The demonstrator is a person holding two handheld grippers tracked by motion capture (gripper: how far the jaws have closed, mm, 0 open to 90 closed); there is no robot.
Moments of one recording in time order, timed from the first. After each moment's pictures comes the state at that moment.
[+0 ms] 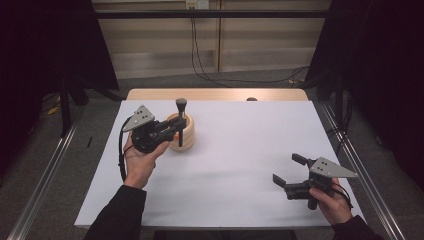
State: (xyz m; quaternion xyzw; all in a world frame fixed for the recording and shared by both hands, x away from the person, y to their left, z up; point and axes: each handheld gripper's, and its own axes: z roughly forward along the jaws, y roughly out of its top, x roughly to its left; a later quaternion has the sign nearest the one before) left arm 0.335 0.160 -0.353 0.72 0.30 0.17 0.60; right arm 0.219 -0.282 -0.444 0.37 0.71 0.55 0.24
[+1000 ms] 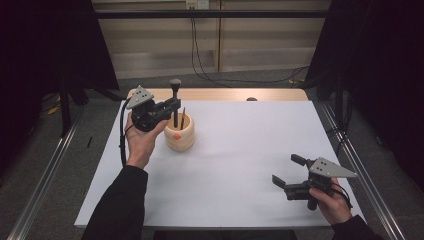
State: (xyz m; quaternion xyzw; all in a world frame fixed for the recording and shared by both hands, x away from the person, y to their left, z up) left arm 0.389 0.162 -0.348 0.70 0.35 0.21 0.59; right arm 0.219 -0.281 -0.445 0.37 0.71 0.55 0.24
